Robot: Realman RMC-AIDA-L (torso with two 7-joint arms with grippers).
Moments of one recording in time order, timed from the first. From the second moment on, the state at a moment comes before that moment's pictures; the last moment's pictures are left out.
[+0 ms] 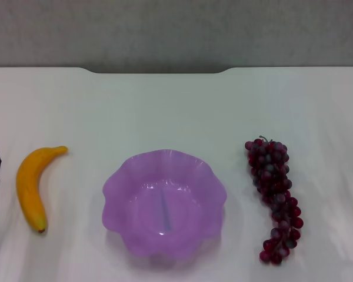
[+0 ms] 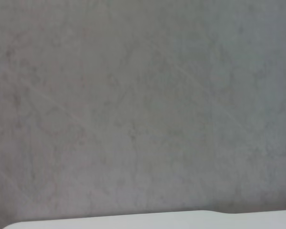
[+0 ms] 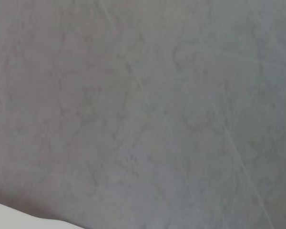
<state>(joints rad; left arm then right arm) -0.34 -2.04 -1.03 -0.17 2.38 1.05 -0.12 0.39 2.02 -1.89 -0.24 0.47 -0.97 -0.15</state>
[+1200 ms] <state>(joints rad) -0.33 -2.04 -1.02 -0.17 2.30 1.05 -0.13 0.40 2.02 -1.91 -0.34 0.47 -0.82 0.00</state>
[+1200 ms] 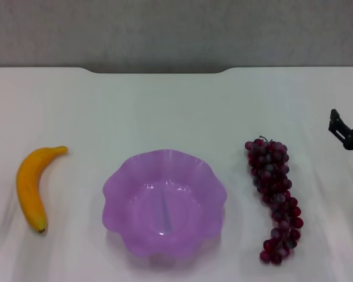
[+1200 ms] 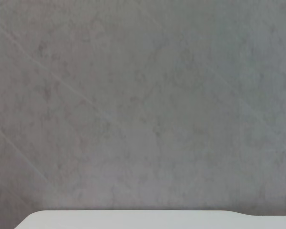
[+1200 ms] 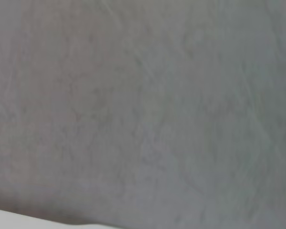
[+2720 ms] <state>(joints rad) -0.33 -2.04 -1.02 -0.18 2.31 1.04 -0.13 0.45 2.01 -2.19 -0.36 0.13 -0.52 0.53</state>
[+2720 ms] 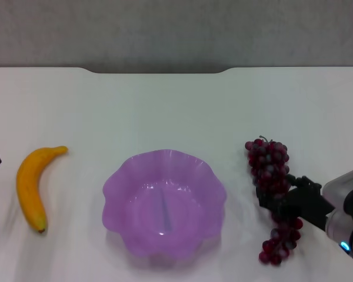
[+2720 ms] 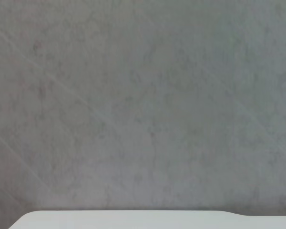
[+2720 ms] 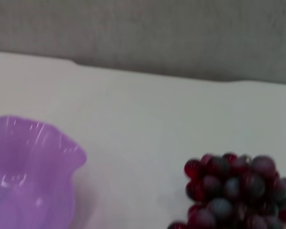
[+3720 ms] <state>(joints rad) -0.33 -2.04 -1.02 -0.18 2.31 1.05 -0.13 0.44 2.01 -2.23 -0.36 0.14 -0.49 0.54</state>
